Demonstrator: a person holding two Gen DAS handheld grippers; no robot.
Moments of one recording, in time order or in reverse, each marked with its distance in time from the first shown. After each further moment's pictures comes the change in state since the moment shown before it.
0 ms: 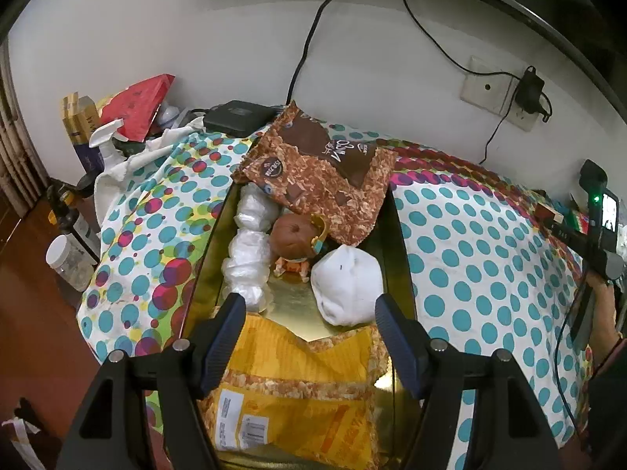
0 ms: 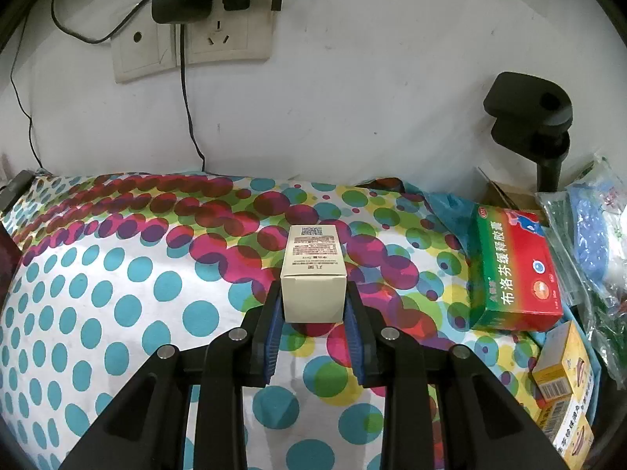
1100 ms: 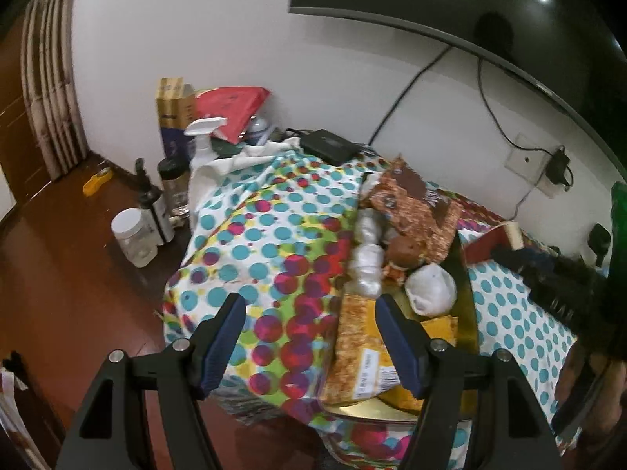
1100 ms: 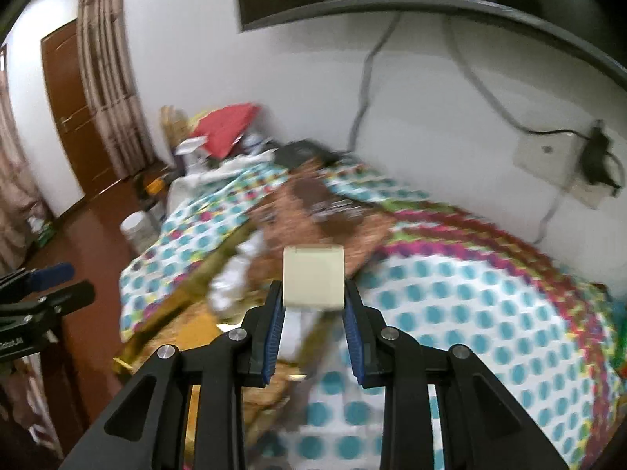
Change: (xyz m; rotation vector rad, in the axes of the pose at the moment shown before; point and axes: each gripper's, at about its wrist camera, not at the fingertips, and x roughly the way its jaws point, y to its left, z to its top) left arm -0.082 0.110 -0.028 -0.179 -0.112 0.074; right arm -0.204 0.276 -0.042 -0.393 -0.044 0.618
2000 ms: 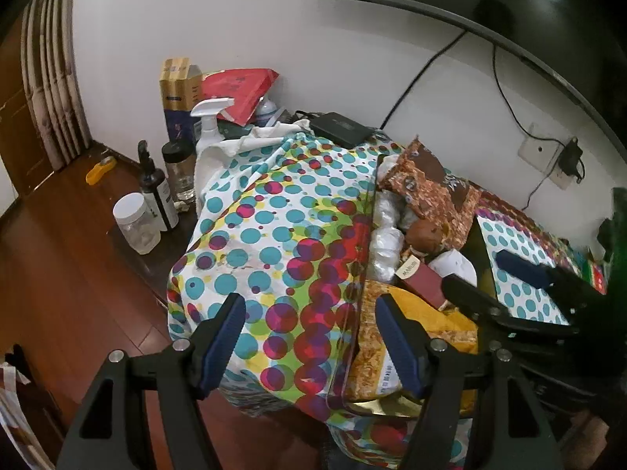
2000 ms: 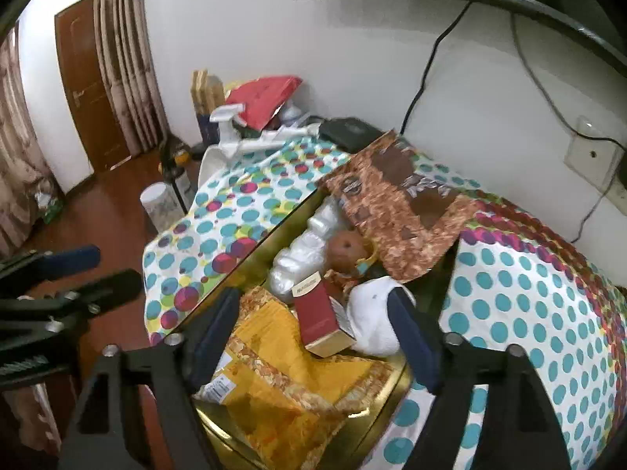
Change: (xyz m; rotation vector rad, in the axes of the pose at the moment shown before) left arm 0.019 0.007 -0.007 0.000 0.050 0.009; right arm 0.011 0.050 -0.015 -0.039 0.009 -0.012
